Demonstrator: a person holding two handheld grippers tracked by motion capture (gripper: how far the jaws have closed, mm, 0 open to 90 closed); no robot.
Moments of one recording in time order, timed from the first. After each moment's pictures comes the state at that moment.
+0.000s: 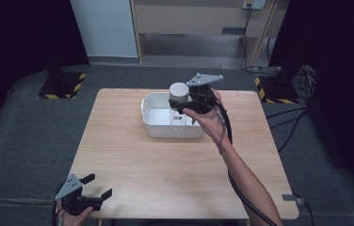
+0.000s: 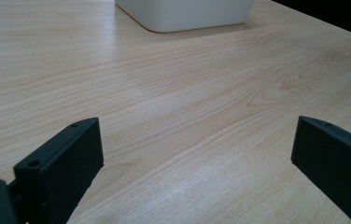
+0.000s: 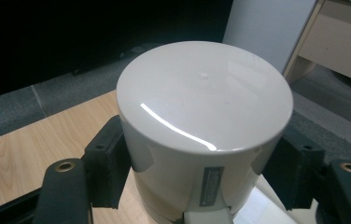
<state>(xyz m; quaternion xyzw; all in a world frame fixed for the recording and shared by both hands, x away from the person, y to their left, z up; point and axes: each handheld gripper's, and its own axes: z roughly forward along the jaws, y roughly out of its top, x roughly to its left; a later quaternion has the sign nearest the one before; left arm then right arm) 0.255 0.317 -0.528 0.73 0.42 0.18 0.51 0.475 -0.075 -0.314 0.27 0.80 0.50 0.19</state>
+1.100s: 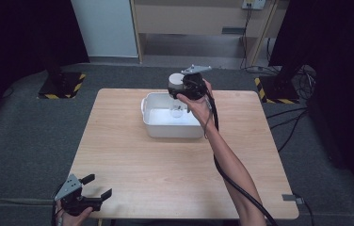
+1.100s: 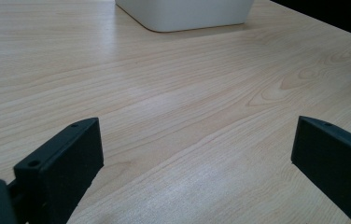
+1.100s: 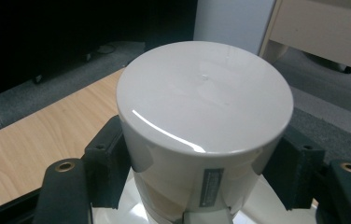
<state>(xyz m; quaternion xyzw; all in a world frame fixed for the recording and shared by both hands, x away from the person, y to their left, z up) 0.254 0.317 -0.528 0.72 0.42 0.18 0.51 0.554 -0.058 -0.354 0.33 0.78 0.48 0.21</state>
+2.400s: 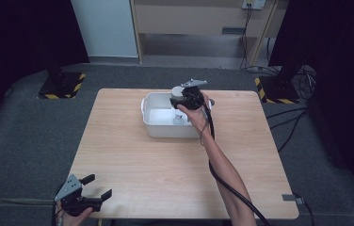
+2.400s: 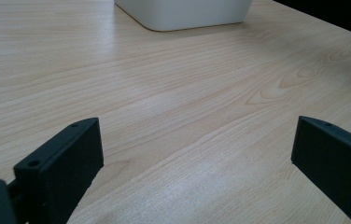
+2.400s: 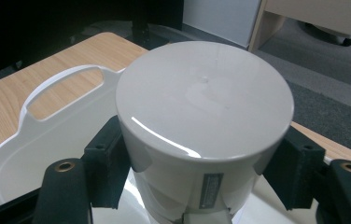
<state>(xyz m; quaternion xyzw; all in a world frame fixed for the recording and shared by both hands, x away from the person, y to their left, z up) 0.253 0.317 -0.528 0.73 0.42 0.18 0.51 0.577 -0.060 -0.427 0.36 0.79 0.45 0.20</state>
